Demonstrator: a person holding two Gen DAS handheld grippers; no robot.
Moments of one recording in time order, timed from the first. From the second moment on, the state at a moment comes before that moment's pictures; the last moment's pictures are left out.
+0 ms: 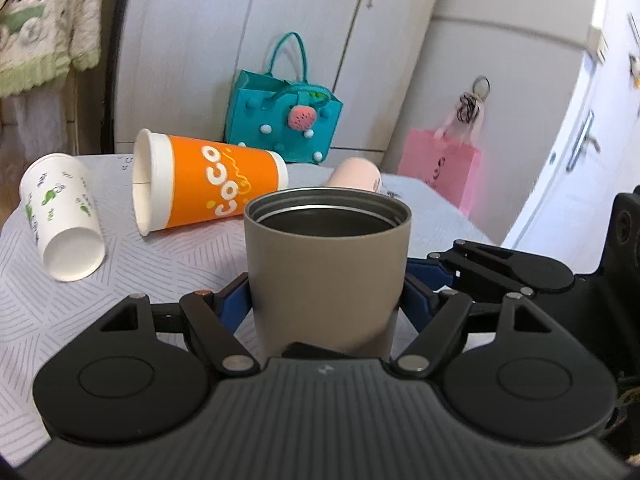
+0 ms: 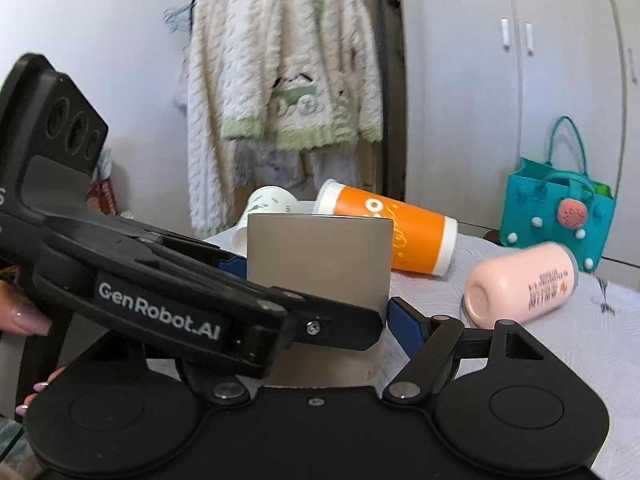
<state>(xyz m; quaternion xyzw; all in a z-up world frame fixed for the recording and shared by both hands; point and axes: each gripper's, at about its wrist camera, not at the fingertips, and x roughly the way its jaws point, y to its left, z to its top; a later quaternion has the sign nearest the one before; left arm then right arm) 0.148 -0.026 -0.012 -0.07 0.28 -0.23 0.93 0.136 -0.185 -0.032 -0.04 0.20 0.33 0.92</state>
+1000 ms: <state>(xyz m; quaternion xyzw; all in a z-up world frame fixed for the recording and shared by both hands) 0.110 -0.038 -0.004 -0.02 0.28 -0.23 0.93 0.101 -0.204 -0.061 -0.05 0.18 0.35 0.92</state>
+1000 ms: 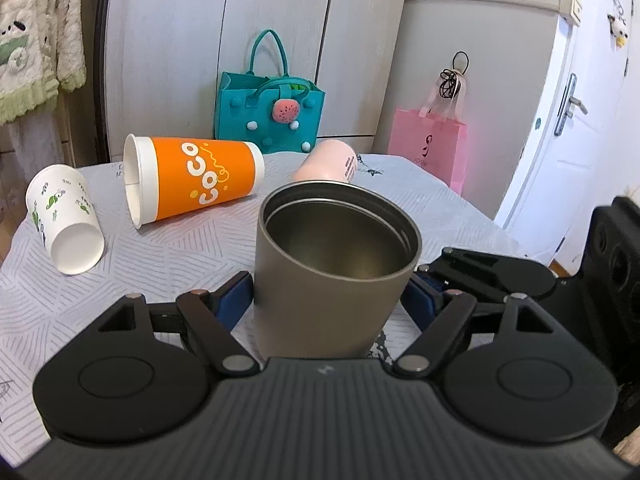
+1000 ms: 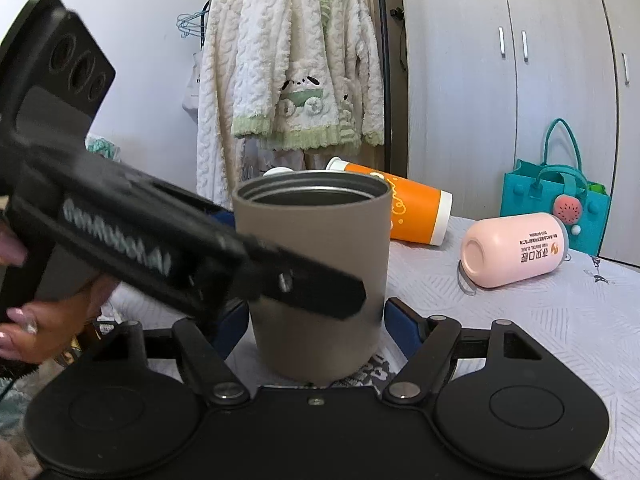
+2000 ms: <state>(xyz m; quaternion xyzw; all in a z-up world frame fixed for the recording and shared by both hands) -0.005 0.001 0.071 -0.04 0.26 -0.09 0.96 -0.017 -0.227 0.034 0.00 0.14 0.15 0.98</state>
